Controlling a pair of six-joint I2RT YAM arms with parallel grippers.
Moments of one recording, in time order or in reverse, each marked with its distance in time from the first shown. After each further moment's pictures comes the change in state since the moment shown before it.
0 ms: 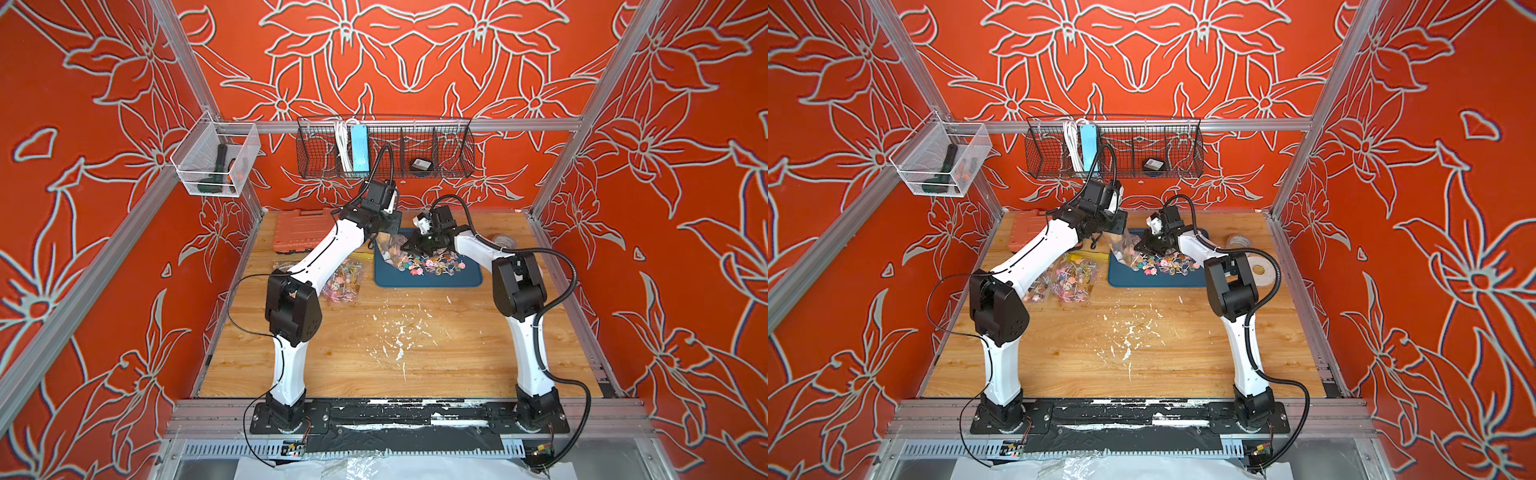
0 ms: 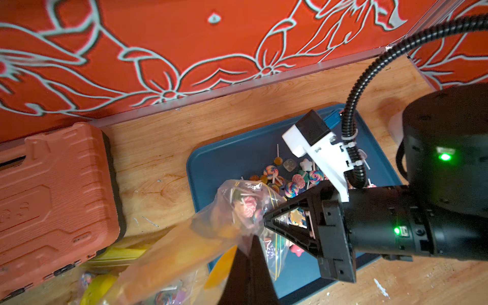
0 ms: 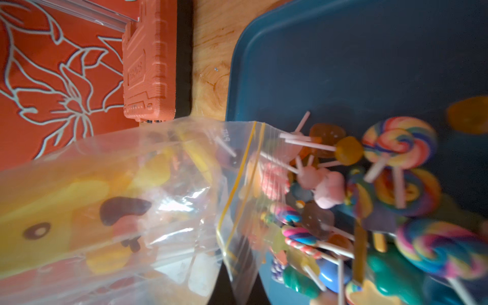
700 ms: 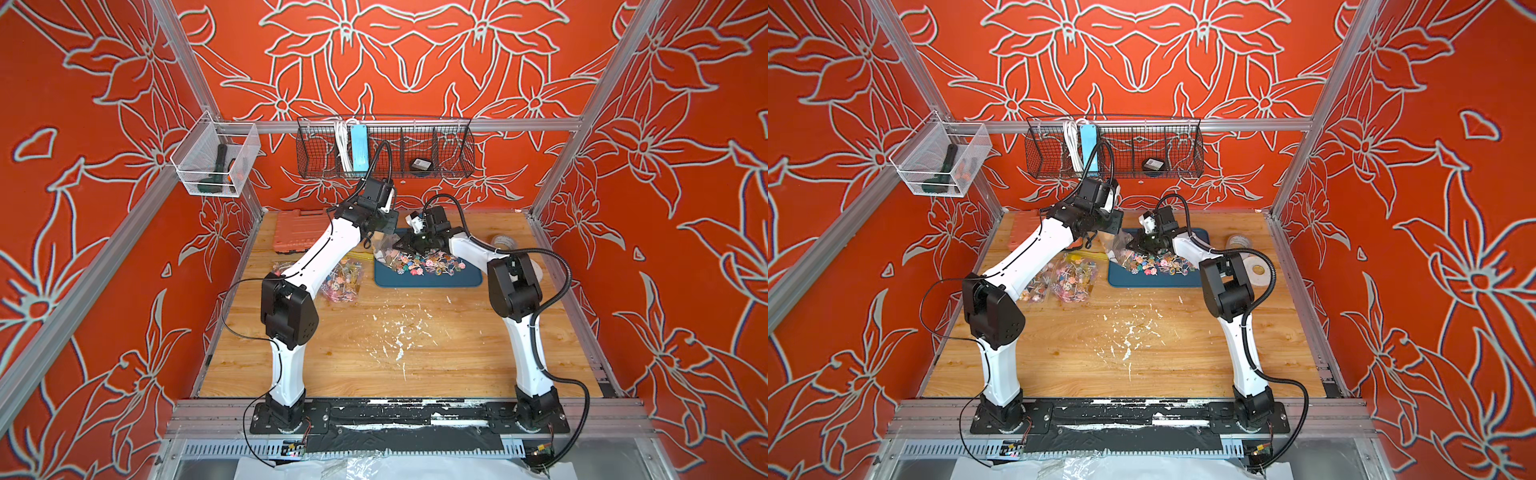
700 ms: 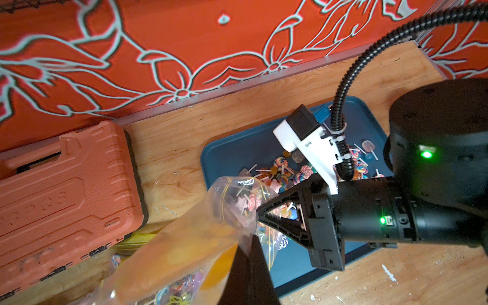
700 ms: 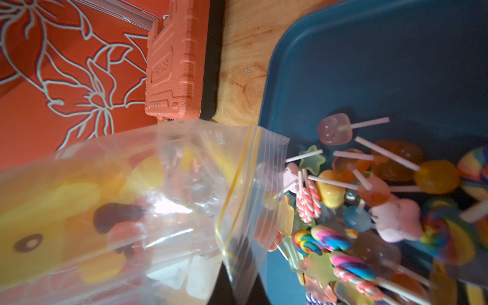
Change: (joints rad) left arm 0.003 -0.035 0.021 -0.068 -0.025 0.038; right arm 0.031 0.013 0.008 0.099 -0.030 0.040
